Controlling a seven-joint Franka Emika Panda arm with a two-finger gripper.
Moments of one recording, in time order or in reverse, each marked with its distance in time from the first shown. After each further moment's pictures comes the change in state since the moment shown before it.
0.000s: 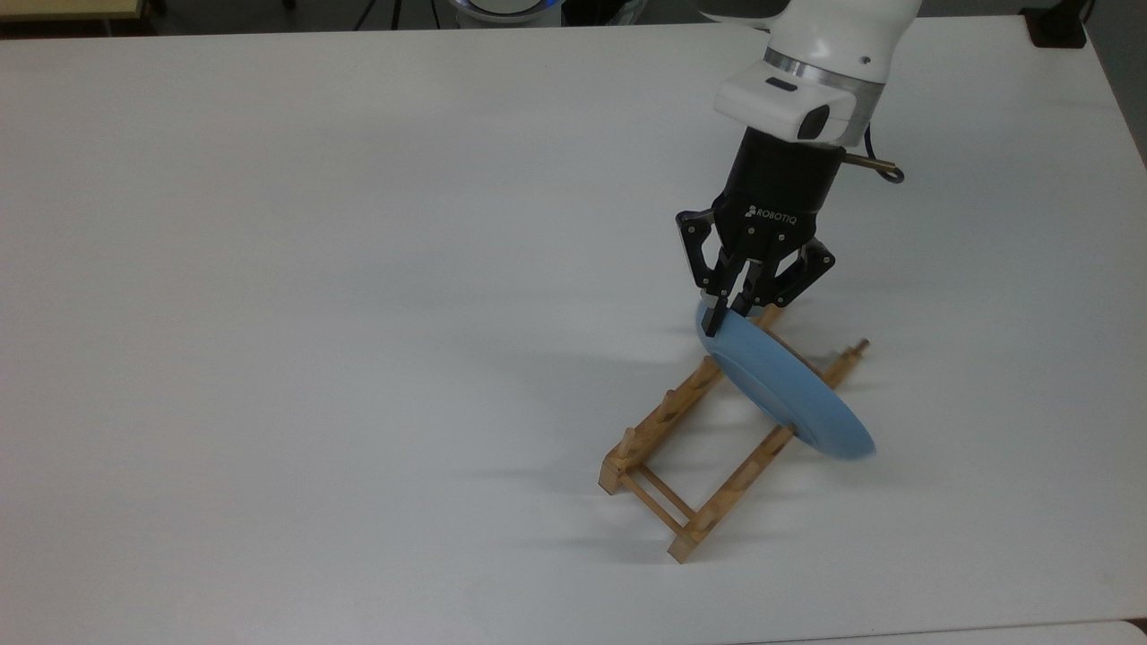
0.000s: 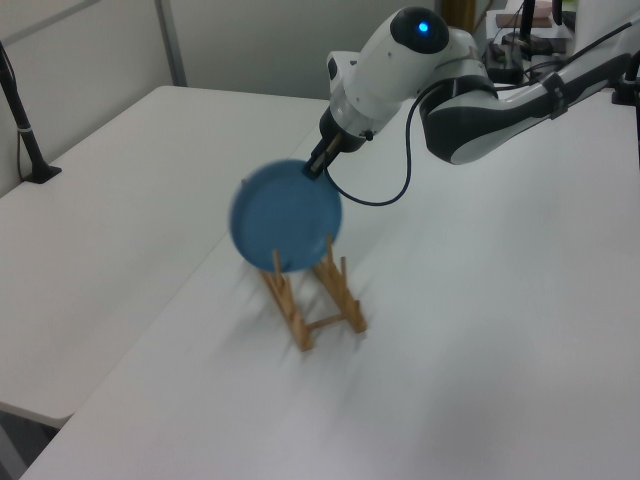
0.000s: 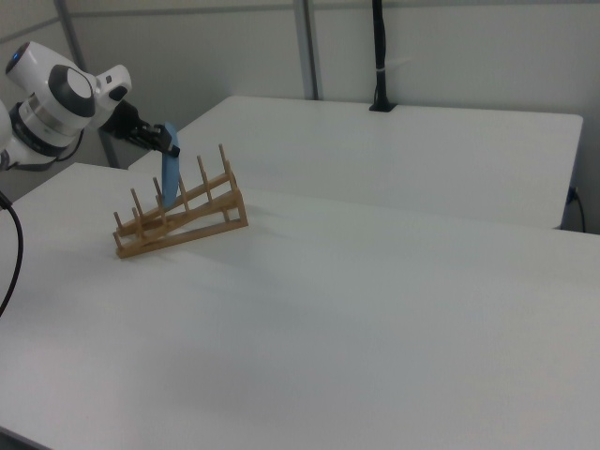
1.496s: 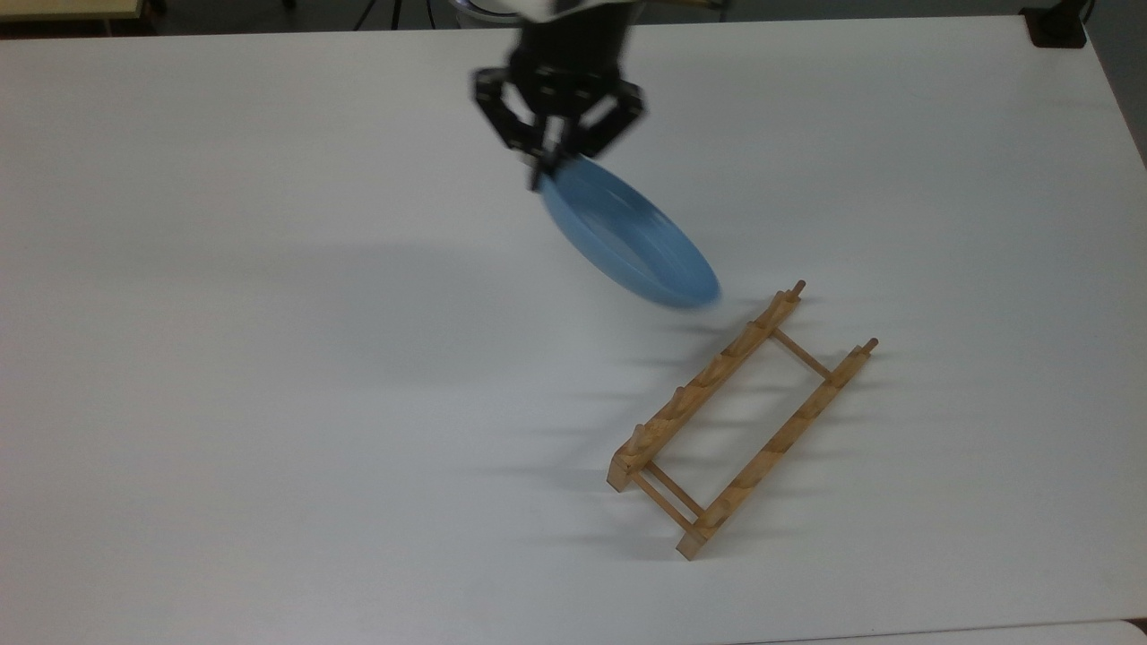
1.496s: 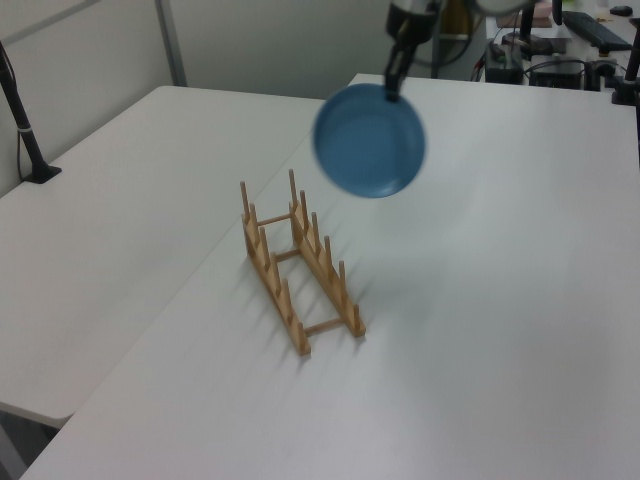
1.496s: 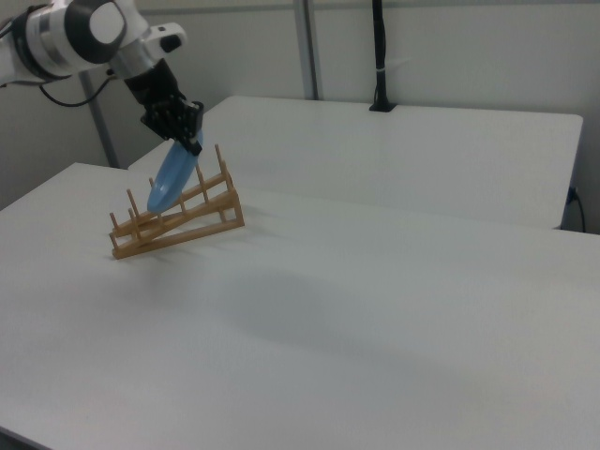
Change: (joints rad) arm -0.212 -0.247 -0.022 -0.015 0.475 -0.451 -0.686
